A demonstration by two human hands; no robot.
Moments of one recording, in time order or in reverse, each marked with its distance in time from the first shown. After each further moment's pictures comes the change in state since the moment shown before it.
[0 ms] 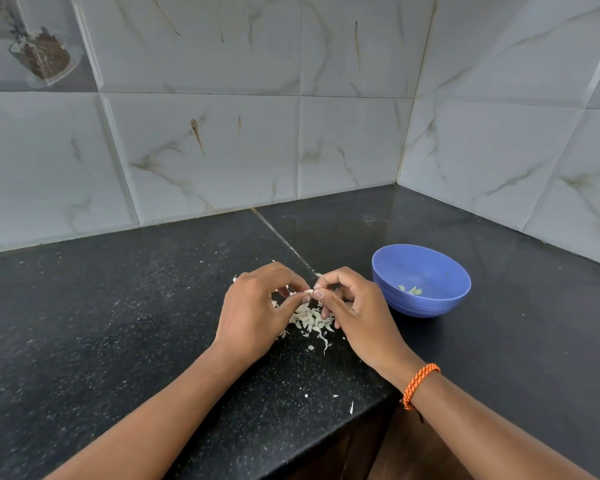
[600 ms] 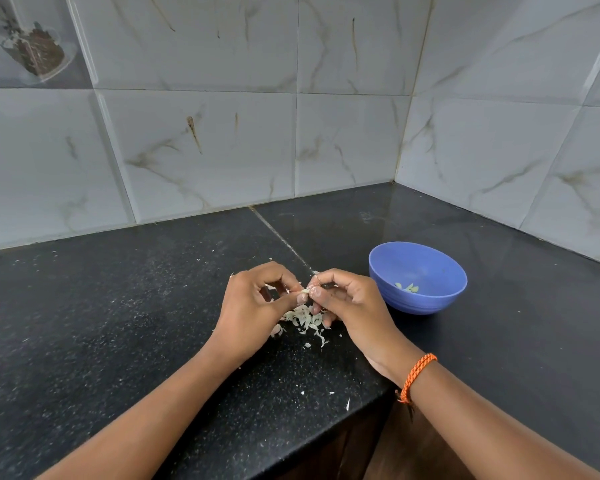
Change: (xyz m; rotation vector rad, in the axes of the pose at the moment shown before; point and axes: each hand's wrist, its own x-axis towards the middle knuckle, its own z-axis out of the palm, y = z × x) left_hand -0.001 0.004 -0.003 -0.367 -0.064 -0.192; right_hand 0.002 0.001 0.000 0.337 -0.076 0.118
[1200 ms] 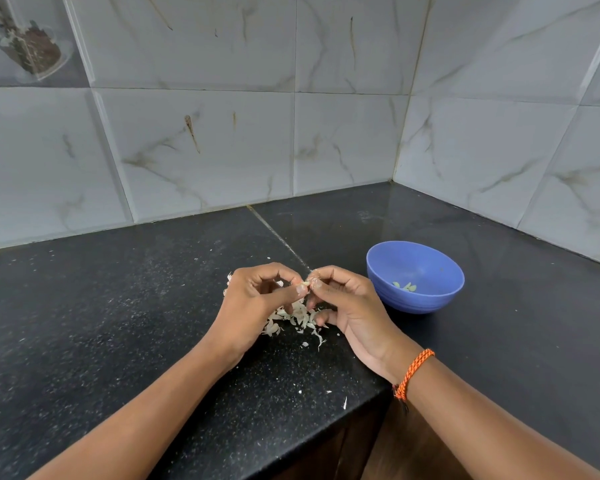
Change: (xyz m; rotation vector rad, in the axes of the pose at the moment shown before) left_hand -0.001 0.014 0.001 -0.317 -0.059 -0.123; right_hand 0.000 -0.003 0.003 0.348 -0.033 0.136
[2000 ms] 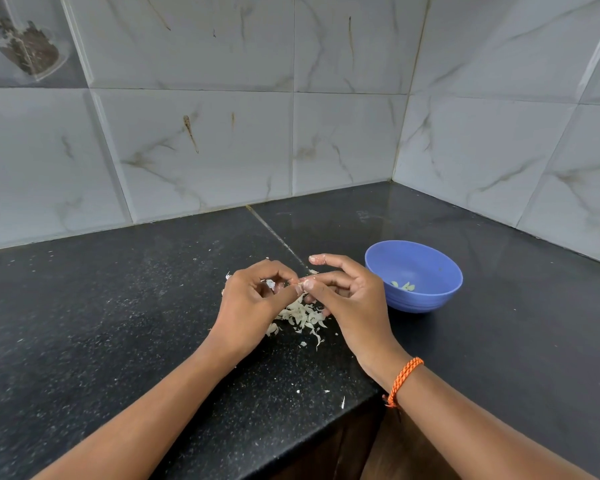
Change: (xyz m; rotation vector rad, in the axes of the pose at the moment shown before) left_hand 0.003 -0.008 0.002 0.203 0.089 0.050; right_hand -0.007 -0.006 0.014 -0.324 0.221 -0.239
